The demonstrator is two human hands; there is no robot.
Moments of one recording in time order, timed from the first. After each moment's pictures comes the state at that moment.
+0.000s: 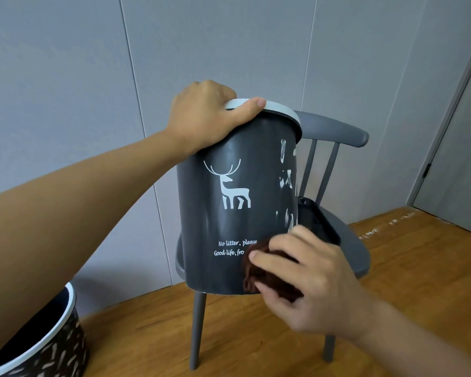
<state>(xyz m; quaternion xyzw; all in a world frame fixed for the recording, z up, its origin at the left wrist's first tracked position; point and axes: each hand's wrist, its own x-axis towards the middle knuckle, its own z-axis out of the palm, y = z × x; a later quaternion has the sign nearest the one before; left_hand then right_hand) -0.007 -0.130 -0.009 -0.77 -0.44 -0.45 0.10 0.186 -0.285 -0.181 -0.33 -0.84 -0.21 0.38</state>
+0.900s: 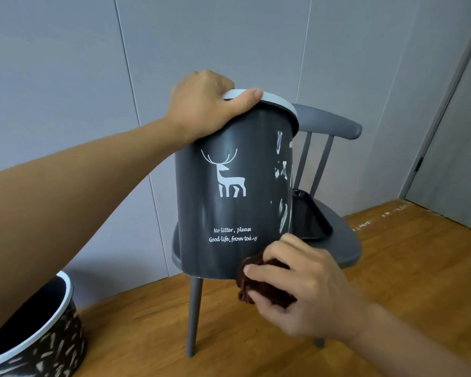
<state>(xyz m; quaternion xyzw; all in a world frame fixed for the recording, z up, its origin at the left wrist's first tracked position) -0.006 -0.122 -0.007 -0.78 -0.43 -0.44 0.10 0.186 -0.300 -0.199 -0.32 -0.86 -0.16 0.36</state>
